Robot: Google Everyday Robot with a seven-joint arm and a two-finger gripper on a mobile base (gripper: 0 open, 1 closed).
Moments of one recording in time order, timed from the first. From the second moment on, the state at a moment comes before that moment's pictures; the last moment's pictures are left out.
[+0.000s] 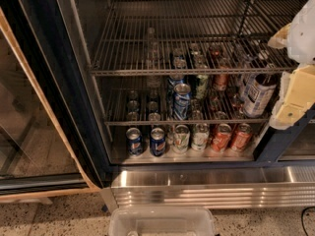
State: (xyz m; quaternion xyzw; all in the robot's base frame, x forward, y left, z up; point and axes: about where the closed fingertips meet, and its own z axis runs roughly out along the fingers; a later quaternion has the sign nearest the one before) arm 0.438 -0.217 0.976 -0.60 0.78 -0.03 0.16
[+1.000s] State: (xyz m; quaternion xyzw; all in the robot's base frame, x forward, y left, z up) arm 0.472 -0.209 0.926 -0.57 0.78 0.02 0.27
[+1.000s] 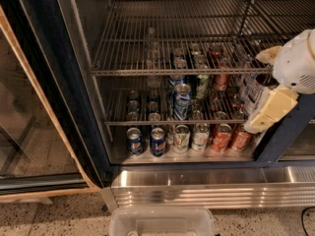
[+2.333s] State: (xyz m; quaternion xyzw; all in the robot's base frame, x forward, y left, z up) arm 0.506 -0.212 0.893 -0.50 0.79 0.03 0.35
